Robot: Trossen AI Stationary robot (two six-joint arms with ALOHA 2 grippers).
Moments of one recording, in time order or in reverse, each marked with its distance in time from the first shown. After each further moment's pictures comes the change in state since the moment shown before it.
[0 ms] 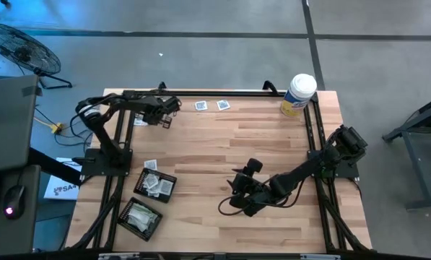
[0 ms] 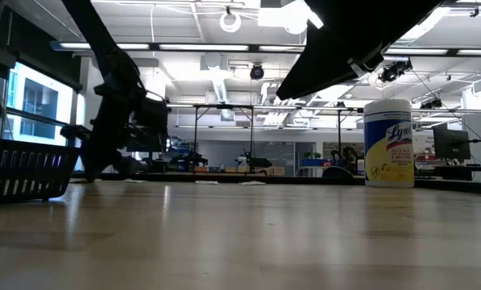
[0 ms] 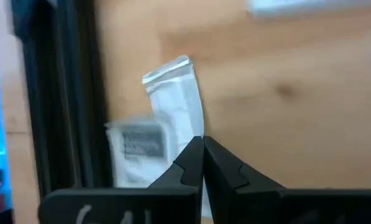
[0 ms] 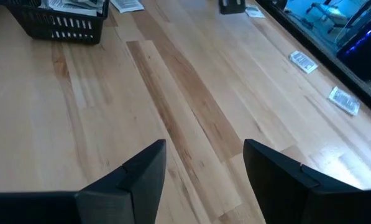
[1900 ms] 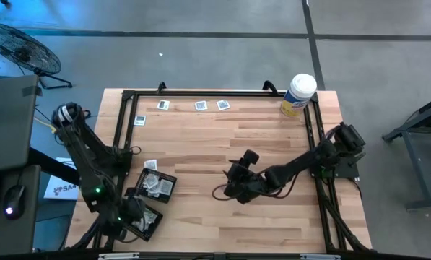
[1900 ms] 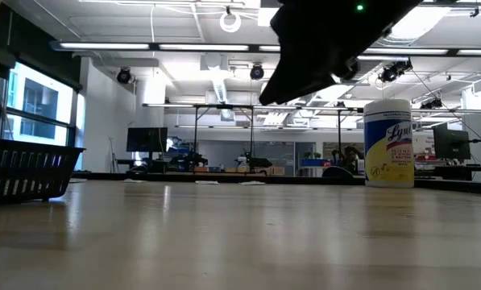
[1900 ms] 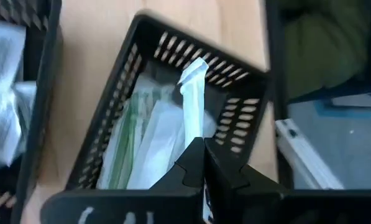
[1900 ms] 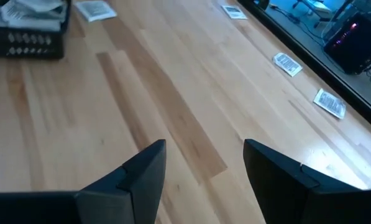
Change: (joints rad) left arm -1.825 -0.438 0.007 0.052 0.417 -0.339; right arm -0.101 -0.001 0.000 0.053 -0.022 -0.056
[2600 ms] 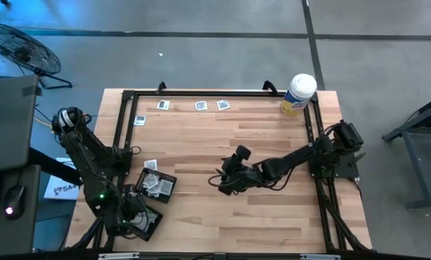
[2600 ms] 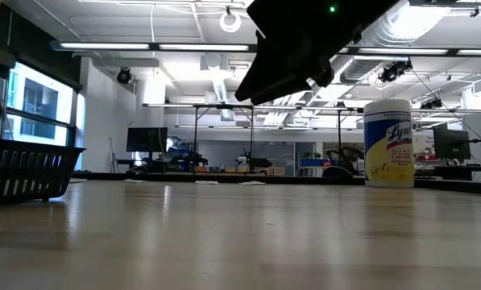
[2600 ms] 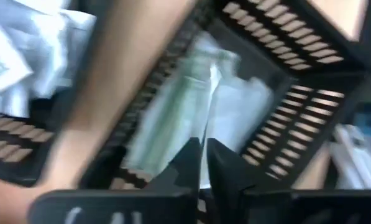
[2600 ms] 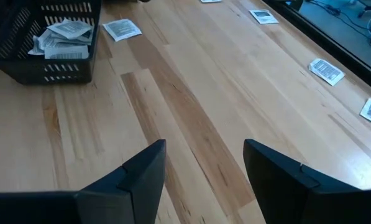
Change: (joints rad) left arm 0.000 0.077 0.000 -0.116 0.021 -0.222; right arm -0.089 0.000 0.000 0.162 -0.176 -0.094
